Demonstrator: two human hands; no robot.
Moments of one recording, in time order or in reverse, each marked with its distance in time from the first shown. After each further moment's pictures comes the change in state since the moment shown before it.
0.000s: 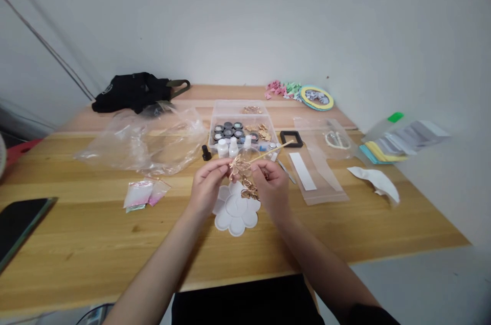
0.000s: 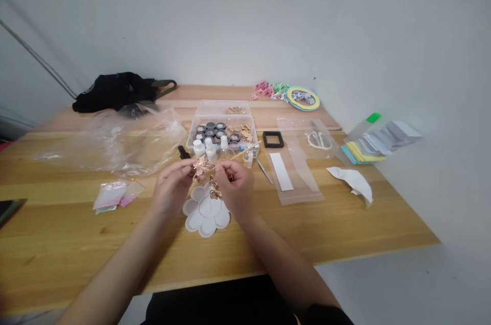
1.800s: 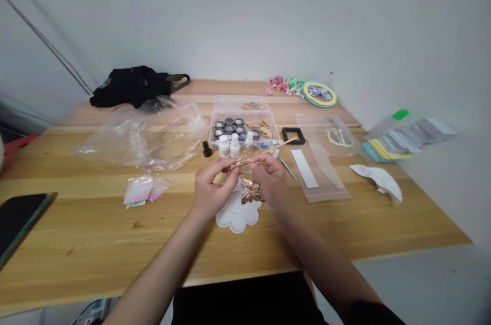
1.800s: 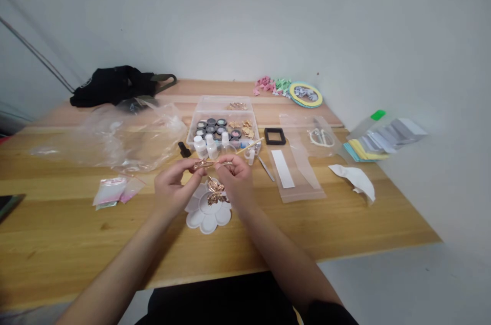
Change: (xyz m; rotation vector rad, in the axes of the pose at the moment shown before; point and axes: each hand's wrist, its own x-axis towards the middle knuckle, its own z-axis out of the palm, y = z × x) left_hand -0.007 0.002 0.002 0.736 -0.034 0.674; right_hand 0.005 -0.005 0.003 0.328 -0.109 0.371
